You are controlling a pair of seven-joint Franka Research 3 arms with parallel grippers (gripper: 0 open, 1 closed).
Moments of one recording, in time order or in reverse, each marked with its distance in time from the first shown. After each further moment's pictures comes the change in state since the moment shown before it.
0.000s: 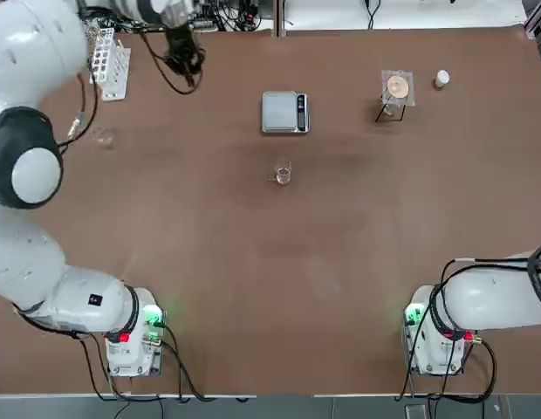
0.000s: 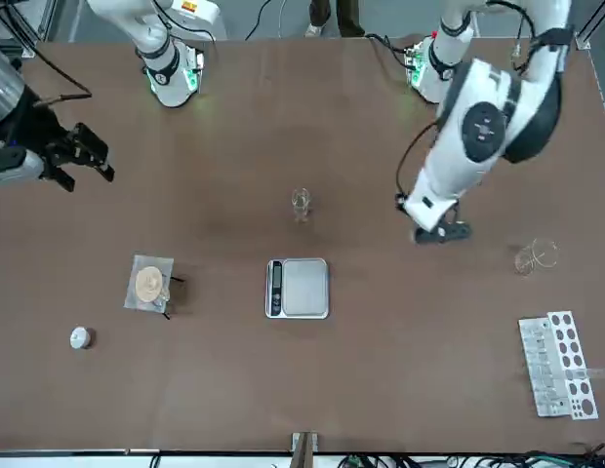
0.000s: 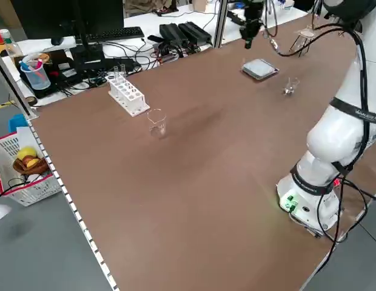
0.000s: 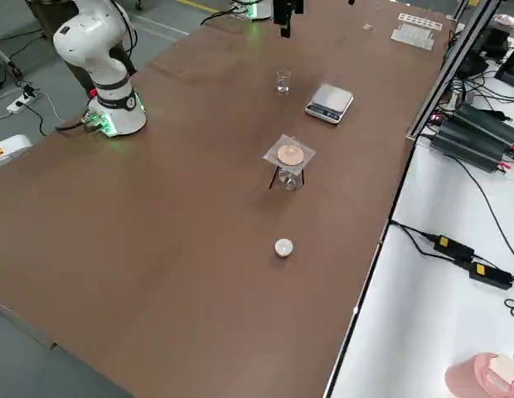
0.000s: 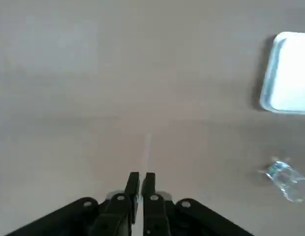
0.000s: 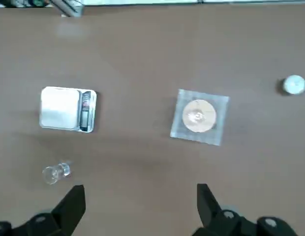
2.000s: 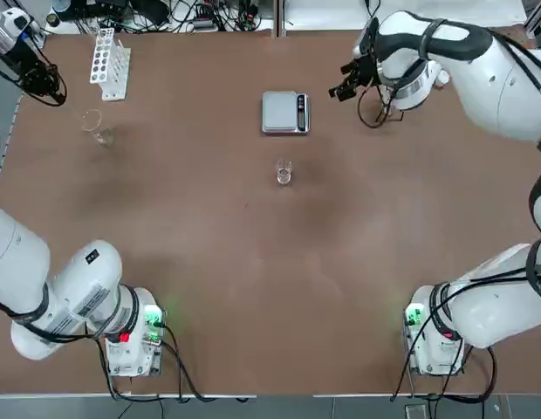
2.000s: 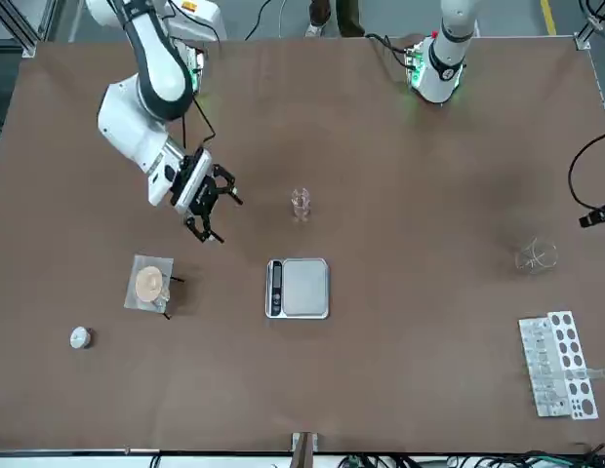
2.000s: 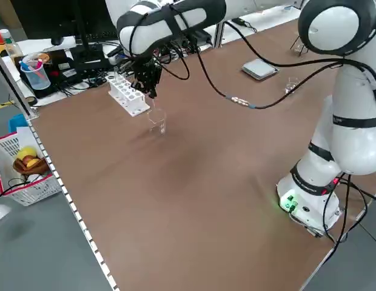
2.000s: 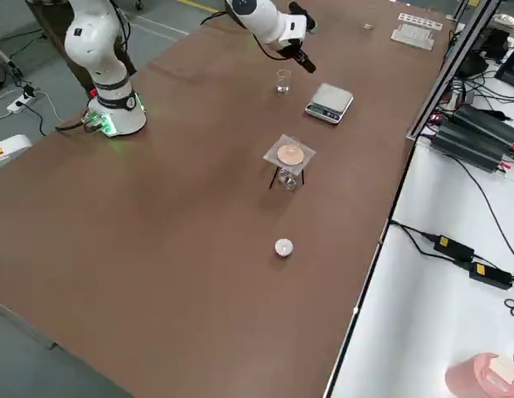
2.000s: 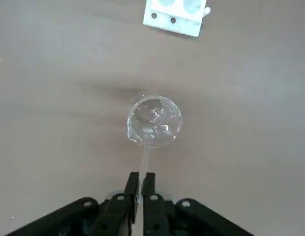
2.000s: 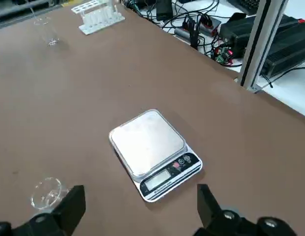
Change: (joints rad) left arm 0.824 0.131 -0.013 0.033 -0.051 0.067 0.681; right arm 0.386 0.059 0.006 -0.654 1.122 0.974 -1.553
